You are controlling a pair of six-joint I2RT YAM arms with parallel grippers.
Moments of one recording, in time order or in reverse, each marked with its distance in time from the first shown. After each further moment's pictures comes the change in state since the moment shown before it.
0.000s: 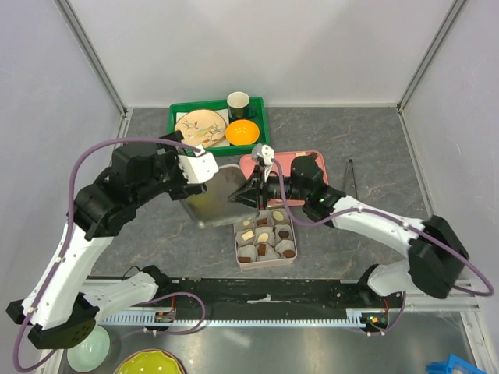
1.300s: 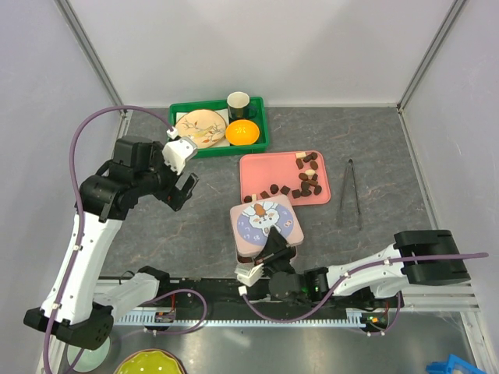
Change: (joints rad) left arm 0.309 0.037 -0.064 -0.160 0.230 -0.449; right arm 0.836 -0.063 -0.386 -0.011 1.846 -1.472
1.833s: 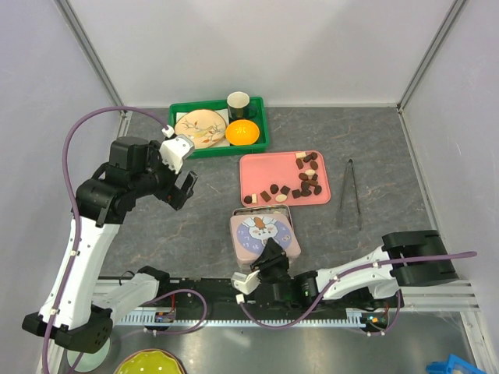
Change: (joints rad) left arm 0.001 -0.026 -0.003 0.035 0.024 -0.048; right arm 0.046 0.088 0.101 -0.381 -0.063 0.358
